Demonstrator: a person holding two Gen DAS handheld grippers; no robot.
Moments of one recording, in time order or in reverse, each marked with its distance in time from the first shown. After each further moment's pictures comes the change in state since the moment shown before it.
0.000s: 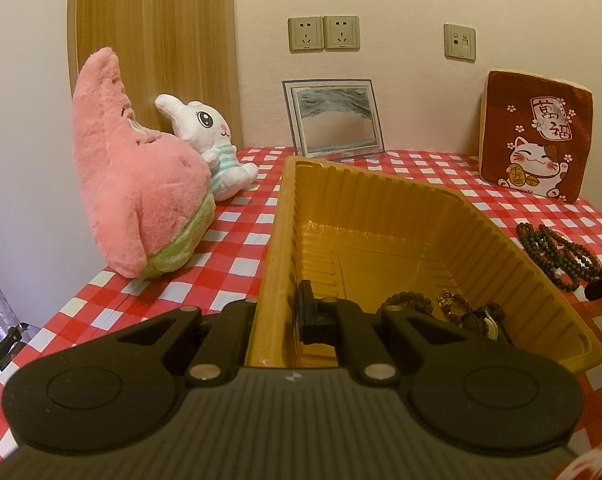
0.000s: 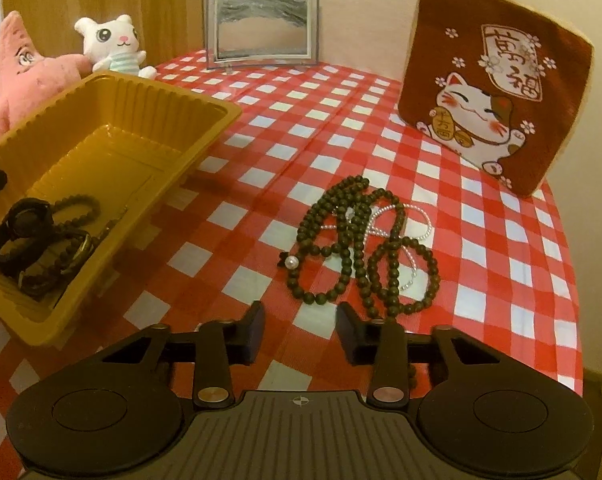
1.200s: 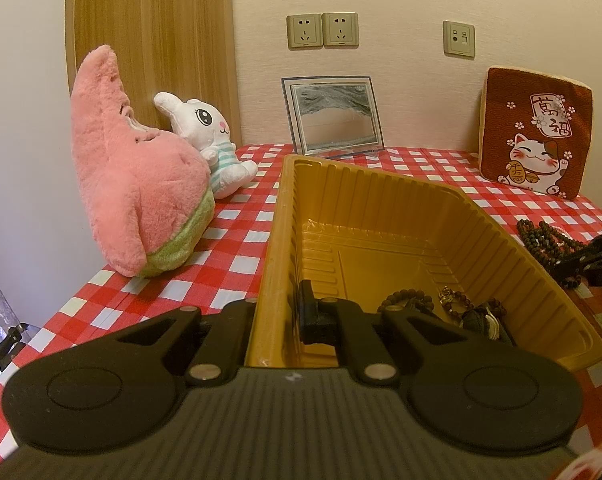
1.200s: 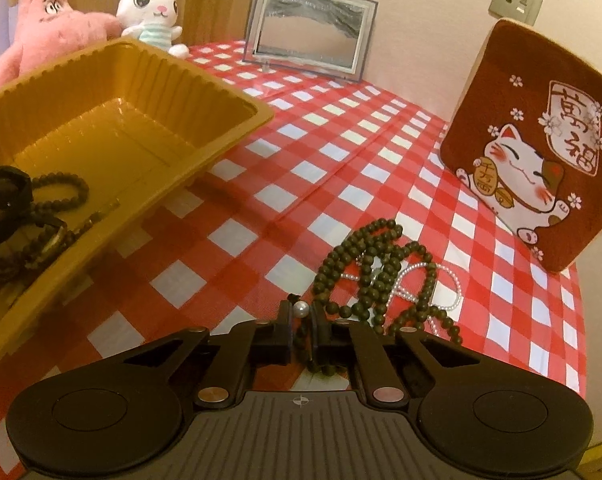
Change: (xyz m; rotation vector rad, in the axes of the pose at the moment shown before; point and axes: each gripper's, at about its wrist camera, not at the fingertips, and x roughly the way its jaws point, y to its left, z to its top) left arm 0.001 0.000 -0.001 0.001 0.003 0.000; right arm 0.040 0.013 0.020 -0.203 -0.043 0.000
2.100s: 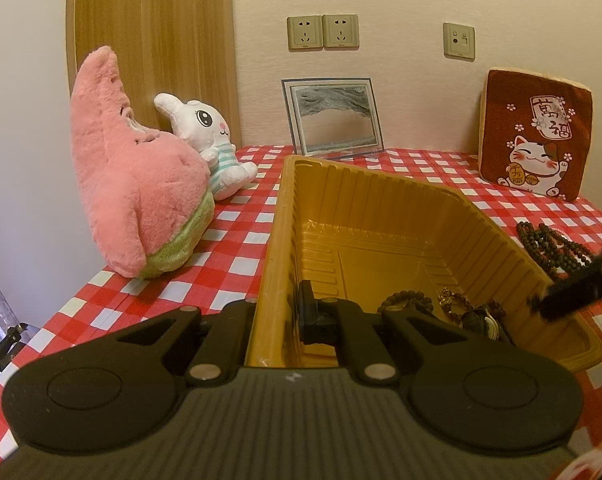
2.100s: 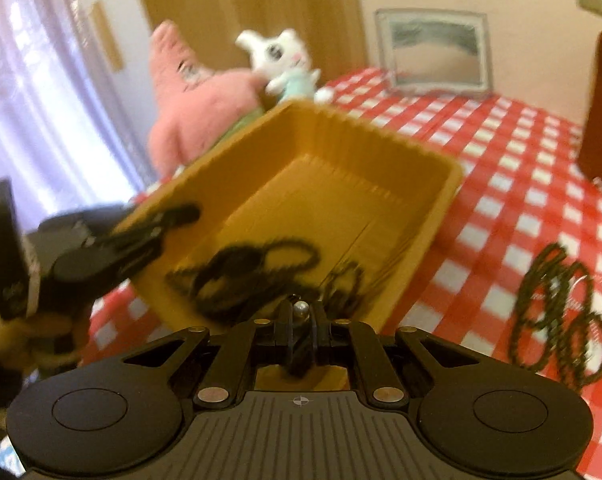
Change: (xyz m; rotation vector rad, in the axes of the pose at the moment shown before) left arm 0.000 -0.001 -0.002 -0.002 -0.003 0.000; right arm -0.058 0.067 0.041 0.101 0.004 0.457
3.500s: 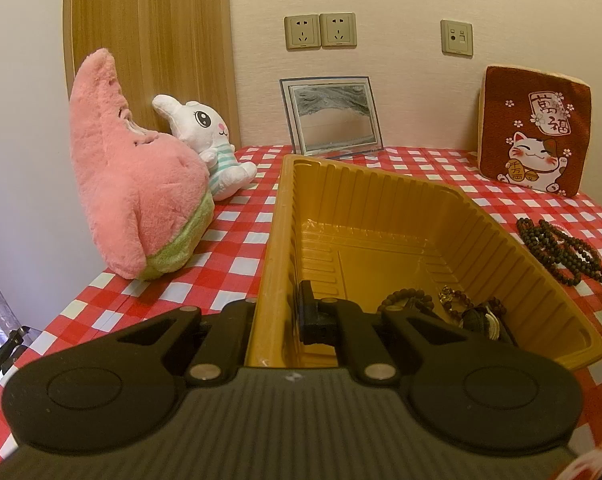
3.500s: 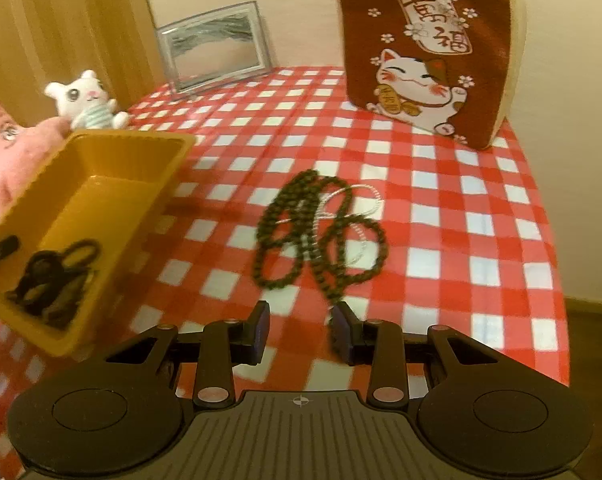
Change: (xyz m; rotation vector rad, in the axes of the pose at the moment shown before) left arm 0.000 -0.001 0.003 0.014 0.006 0.000; right arm -0.077 -0.113 -0.064 0.314 -0.053 -0.399
